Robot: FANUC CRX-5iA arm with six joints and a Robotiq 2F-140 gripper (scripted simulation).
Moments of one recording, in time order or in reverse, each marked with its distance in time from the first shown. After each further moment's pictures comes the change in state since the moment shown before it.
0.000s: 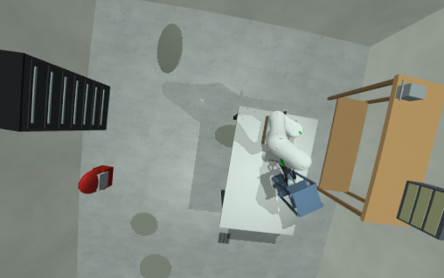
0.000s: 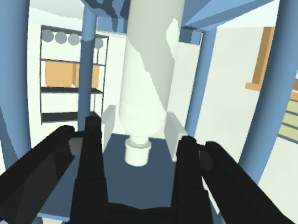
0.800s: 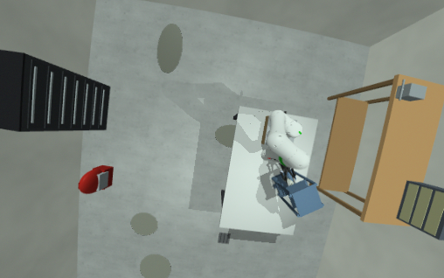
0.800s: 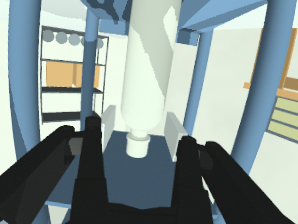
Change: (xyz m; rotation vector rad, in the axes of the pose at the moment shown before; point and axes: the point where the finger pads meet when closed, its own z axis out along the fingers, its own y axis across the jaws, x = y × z) arm 0.000 0.000 -0.017 0.000 0.000 0.000
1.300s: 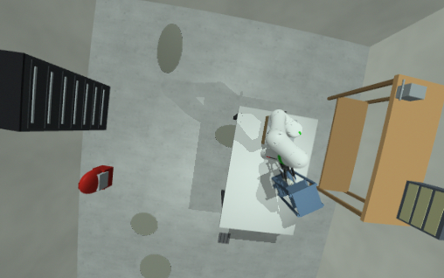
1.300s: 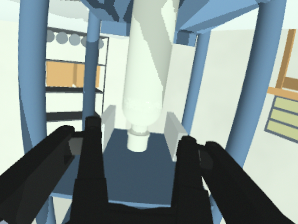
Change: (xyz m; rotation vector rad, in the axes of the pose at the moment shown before) arm 0.000 0.000 -0.013 0.000 0.000 0.000
